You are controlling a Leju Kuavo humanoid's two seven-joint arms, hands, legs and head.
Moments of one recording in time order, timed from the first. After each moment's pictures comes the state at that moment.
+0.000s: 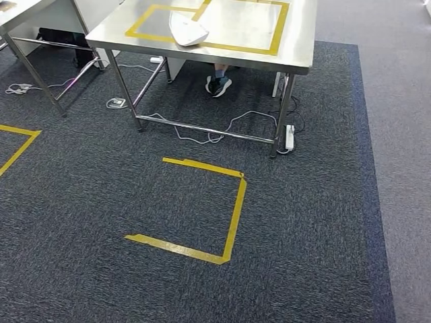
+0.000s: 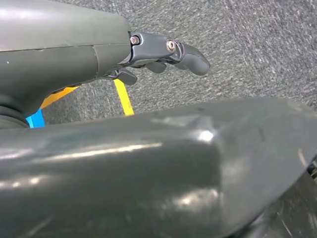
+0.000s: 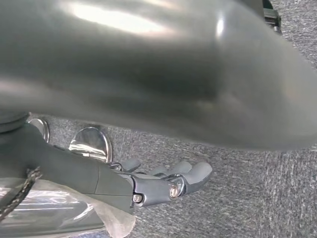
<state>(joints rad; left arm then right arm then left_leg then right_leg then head) 0.16 0.46 -1.21 -1.01 0.49 0.70 0.10 0.36 -0.49 0.88 -1.31 -1.09 -0.70 0.00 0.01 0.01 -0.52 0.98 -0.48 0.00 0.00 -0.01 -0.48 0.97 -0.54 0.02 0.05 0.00</state>
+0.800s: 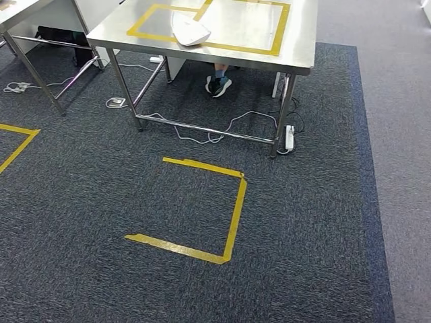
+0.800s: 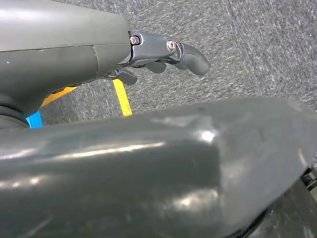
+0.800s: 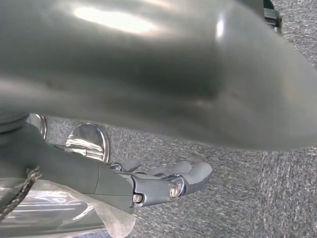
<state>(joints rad) 0.20 0.48 -1.14 -1.05 0.44 0.70 0.11 0.29 -0.51 1.00 -1.26 -1.19 -0.70 -0.07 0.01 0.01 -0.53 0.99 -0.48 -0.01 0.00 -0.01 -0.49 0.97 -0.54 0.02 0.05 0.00</state>
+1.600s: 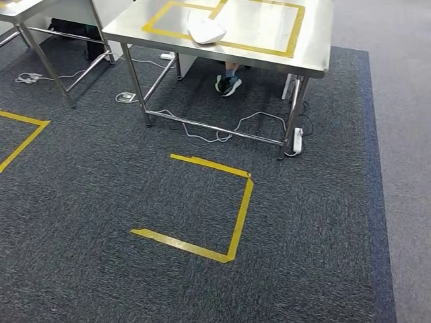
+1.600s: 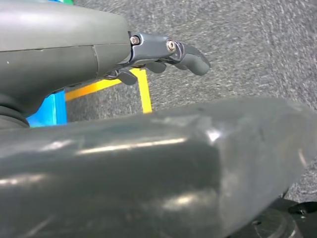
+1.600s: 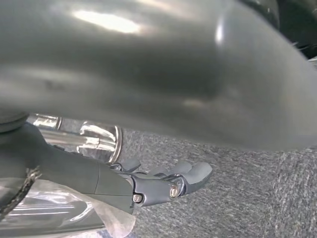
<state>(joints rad) 0.46 0.51 -0.80 -1.28 0.15 0.70 0.31 0.23 -0.52 1.13 -1.21 -1.29 -0.70 -0.11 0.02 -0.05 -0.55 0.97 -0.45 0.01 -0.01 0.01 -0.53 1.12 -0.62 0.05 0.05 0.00</state>
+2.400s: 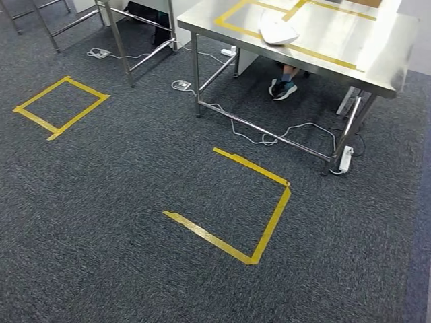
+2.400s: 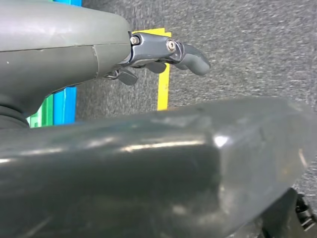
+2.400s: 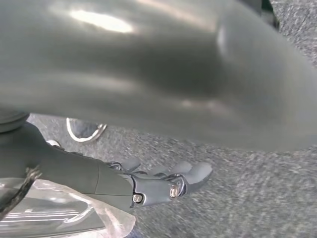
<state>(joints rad) 0.37 0.56 -0.89 -1.27 0.31 0.70 0.22 0.23 -0.52 1.10 -1.19 -1.33 -0.70 -0.17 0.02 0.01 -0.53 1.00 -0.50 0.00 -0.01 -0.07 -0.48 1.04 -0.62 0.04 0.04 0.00</state>
